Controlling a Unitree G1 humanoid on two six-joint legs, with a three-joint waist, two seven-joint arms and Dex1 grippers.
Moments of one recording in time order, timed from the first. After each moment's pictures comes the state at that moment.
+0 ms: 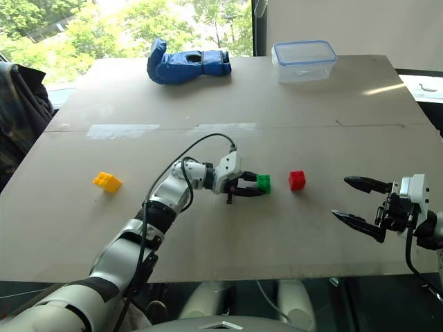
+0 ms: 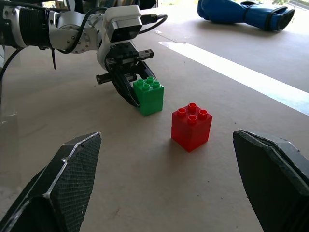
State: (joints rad) left arm -0.74 0.26 -0.31 0.68 -0.10 -0.13 -1.24; right arm 0.07 -0.75 -0.37 -0.04 0.64 0.08 1.34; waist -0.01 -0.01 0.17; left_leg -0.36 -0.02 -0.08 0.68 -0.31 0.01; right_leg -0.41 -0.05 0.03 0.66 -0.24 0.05
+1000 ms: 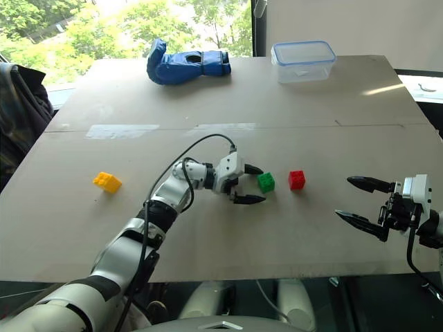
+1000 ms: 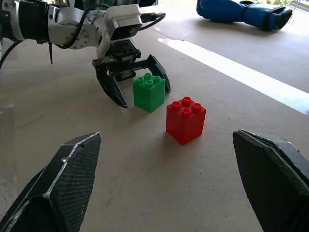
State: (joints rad) left arm -0.77 0.25 -0.28 0.77 -0.06 -0.16 -1.19; right arm 0.04 -0.75 -0.37 0.04 0.61 0.03 1.38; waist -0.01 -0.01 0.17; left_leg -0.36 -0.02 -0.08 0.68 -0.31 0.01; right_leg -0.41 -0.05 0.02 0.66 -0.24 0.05
